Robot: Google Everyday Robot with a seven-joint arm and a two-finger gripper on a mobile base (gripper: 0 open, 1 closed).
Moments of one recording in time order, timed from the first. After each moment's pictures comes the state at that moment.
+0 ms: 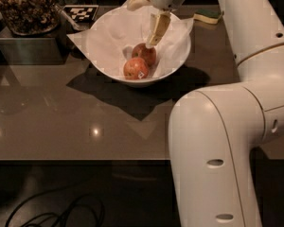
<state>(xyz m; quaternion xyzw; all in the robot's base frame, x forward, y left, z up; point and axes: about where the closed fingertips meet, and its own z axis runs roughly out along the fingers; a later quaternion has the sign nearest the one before) 0.703 -0.010 0.963 -0.82 0.48 0.10 0.31</state>
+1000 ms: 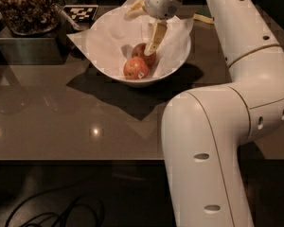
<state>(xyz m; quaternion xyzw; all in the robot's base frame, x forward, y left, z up) 0.708 -0.003 0.933 -0.83 0.46 0.11 0.28</state>
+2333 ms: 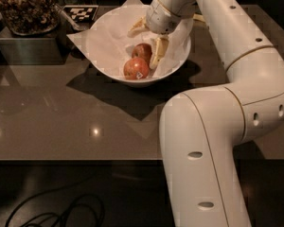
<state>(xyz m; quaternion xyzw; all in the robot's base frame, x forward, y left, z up) 0.708 -0.016 0.884 -0.84 0.46 0.13 0.24</state>
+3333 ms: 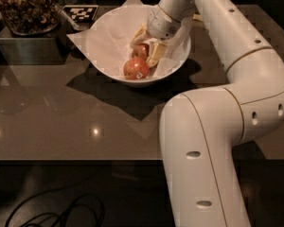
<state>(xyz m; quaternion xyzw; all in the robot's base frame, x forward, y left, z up) 0.708 -0.014 0.867 -0.84 0.47 0.15 0.23</state>
